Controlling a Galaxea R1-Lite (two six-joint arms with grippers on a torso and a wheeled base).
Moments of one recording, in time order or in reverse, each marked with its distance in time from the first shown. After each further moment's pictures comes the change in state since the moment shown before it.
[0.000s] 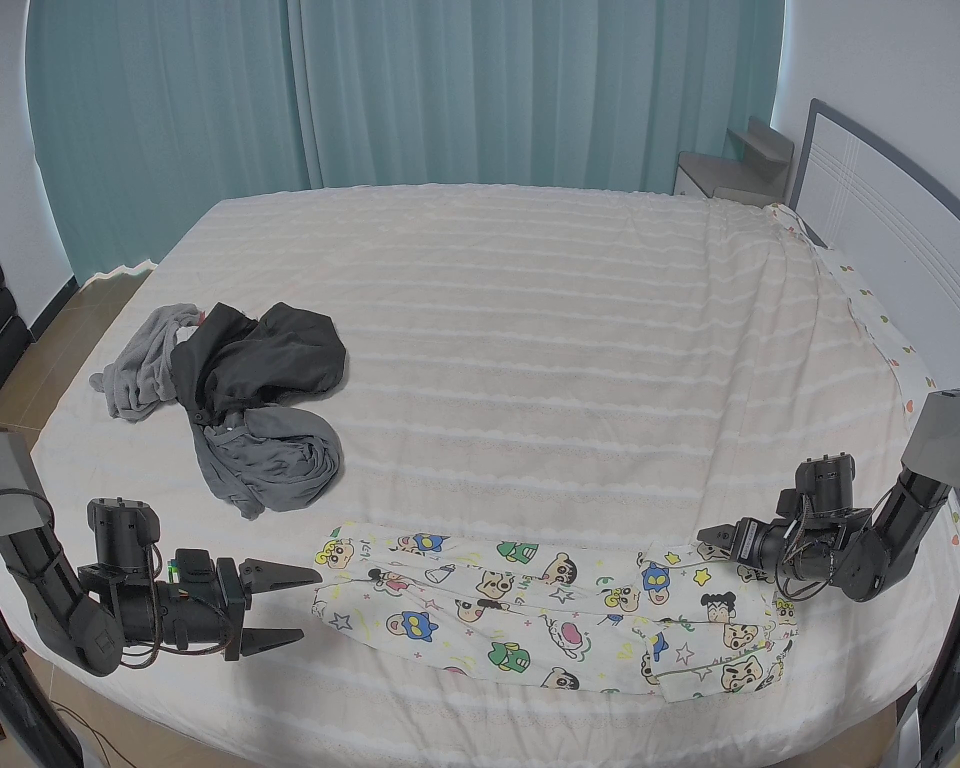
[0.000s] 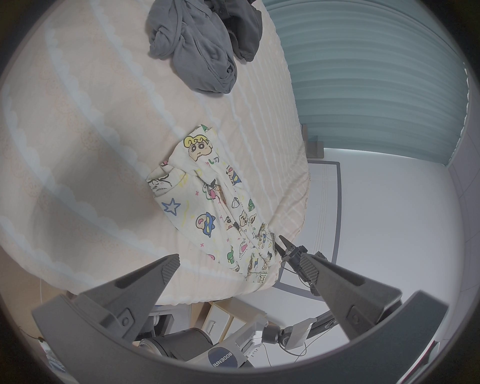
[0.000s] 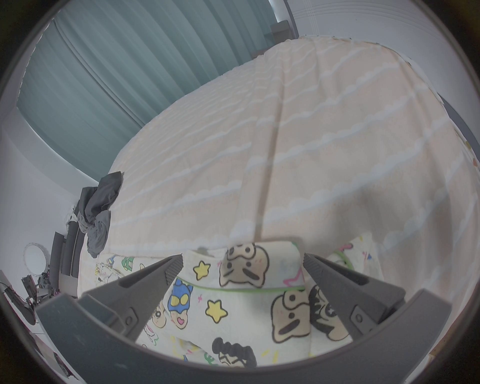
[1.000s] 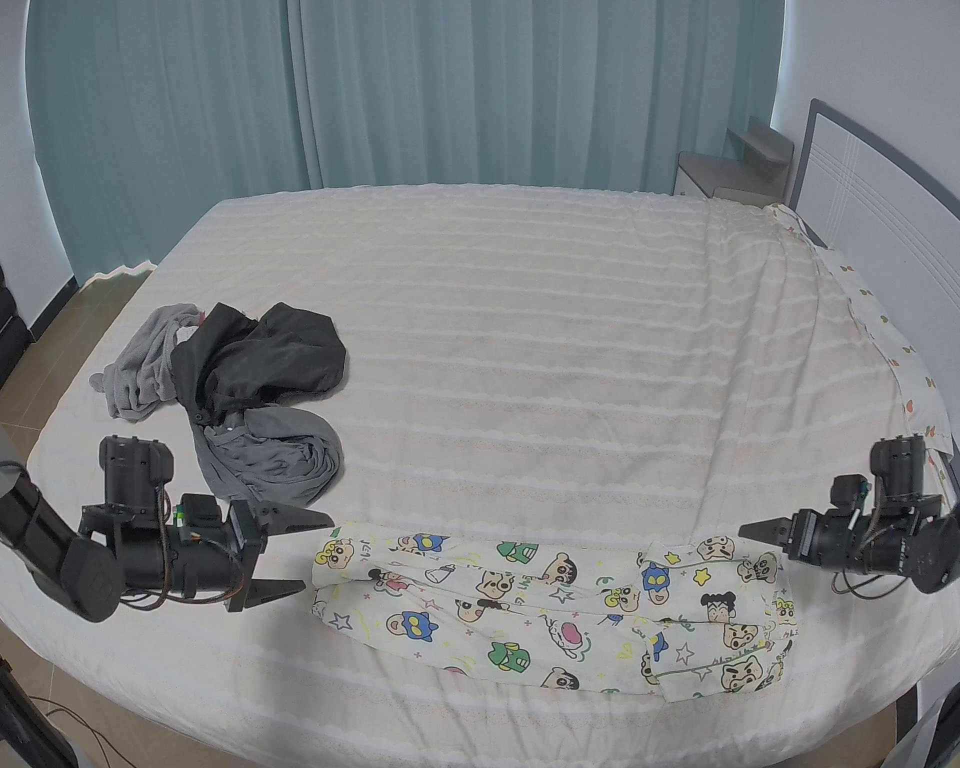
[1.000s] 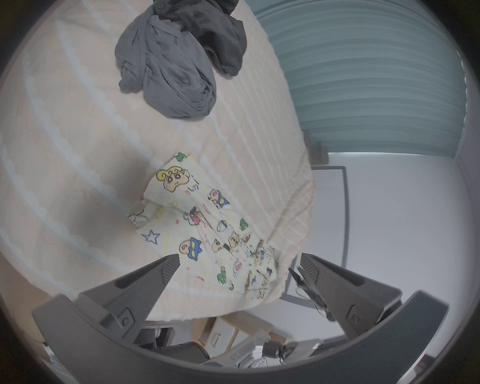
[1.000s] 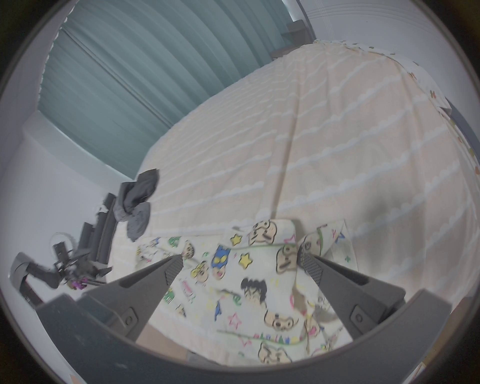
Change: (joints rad) left arm -0.076 -0.114 -0.270 0.361 0.163 -0.005; right arm -0.122 -0.336 0.116 0.212 0.247 -0.097
